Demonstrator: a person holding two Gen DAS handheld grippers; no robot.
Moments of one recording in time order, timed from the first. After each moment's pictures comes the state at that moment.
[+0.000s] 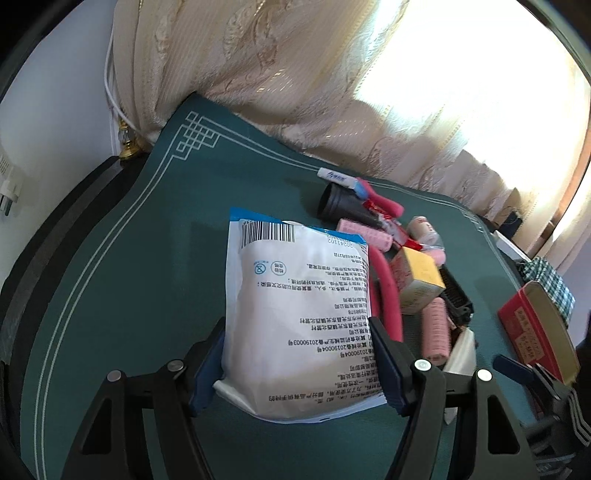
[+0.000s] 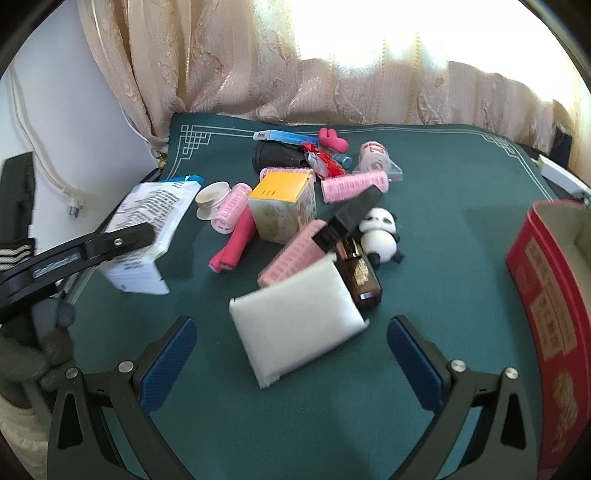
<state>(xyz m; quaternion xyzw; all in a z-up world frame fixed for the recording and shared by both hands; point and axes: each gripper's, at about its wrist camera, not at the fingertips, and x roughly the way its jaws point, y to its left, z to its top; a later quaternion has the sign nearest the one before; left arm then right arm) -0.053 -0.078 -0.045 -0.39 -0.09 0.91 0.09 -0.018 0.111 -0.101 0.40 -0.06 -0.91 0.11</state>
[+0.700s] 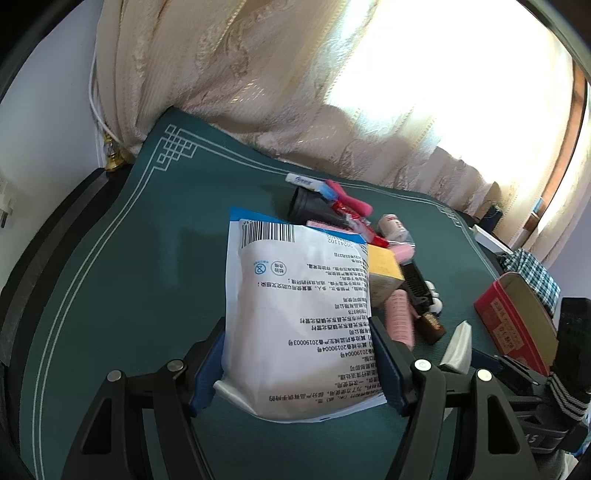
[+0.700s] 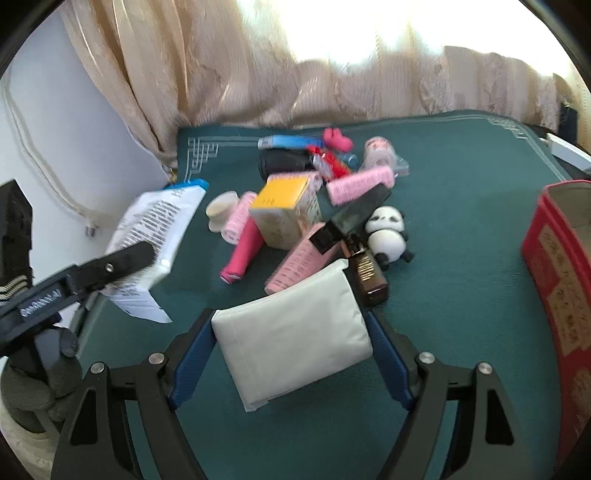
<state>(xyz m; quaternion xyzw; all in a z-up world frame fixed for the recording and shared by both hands) -0.034 -0.056 -0.027 -0.38 -0.08 0.91 0.12 -0.001 0.136 -0.101 0.38 -0.13 -0.91 0.13</state>
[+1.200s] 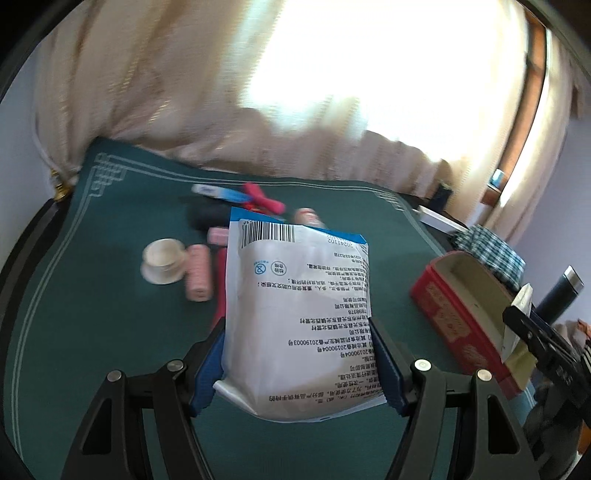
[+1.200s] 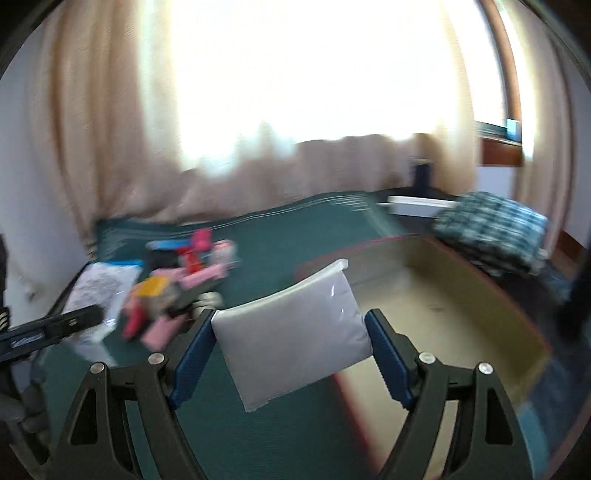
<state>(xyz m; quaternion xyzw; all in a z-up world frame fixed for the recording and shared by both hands) -0.016 0.033 -0.004 -0.37 -0.04 0.91 0.20 0.080 0.268 -0.042 0.27 -0.11 -0.95 -0.10</state>
